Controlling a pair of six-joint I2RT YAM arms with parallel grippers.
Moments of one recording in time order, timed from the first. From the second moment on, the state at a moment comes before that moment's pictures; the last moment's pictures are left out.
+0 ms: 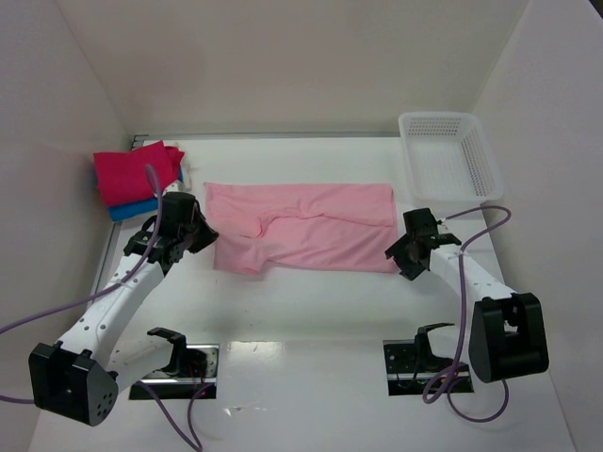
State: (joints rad) left arm -0.24 1.03 0.85 -0.59 -0.10 -0.79; right arm 0.13 1.22 0.63 -0.55 0.15 1.02
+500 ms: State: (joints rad) left arm -0.24 1.03 0.85 -0.59 -0.10 -0.79; right arm 0.15 1.33 0.63 -0.52 0.15 1.01
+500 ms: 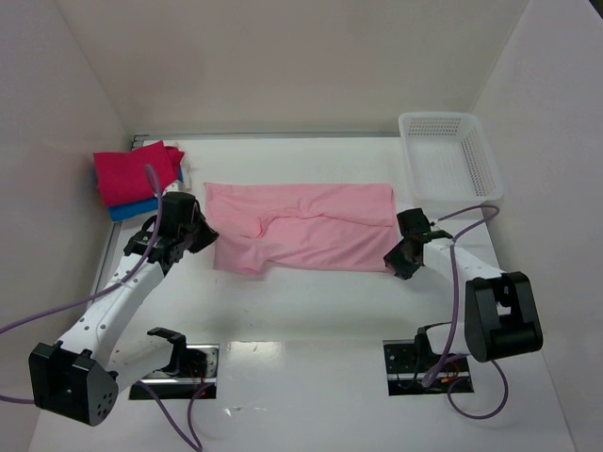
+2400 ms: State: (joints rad) left arm -0.05 1.56 1.14 -0.32 -0.12 -0.79; right arm 0.12 1.83 1.33 -0.39 0.20 0.78
